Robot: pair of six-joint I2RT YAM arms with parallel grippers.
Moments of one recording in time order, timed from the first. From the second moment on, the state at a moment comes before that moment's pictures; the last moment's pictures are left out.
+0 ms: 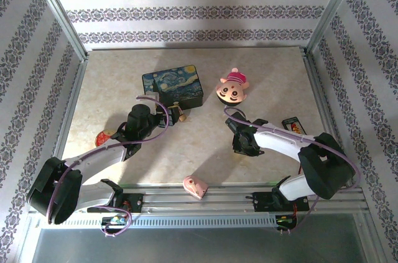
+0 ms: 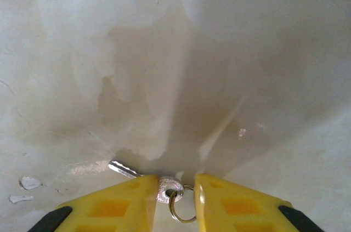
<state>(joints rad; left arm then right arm) -0.47 1.21 0.50 0.32 -0.05 -0.43 0.61 1.44 0.70 -0.71 0.11 0.88</state>
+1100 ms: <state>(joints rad) -0.47 1.19 0.50 0.32 -0.07 -0.43 0.60 1.39 0.68 -0.67 0.02 0.86</state>
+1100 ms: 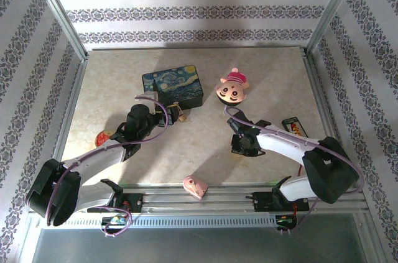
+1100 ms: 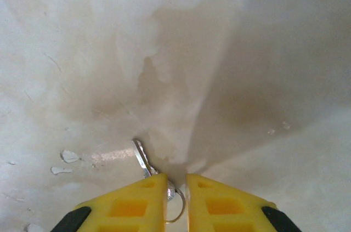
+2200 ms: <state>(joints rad) -0.47 1.21 0.52 0.32 -0.05 -0.43 0.68 1.44 0.70 -0.73 0.05 1.02</state>
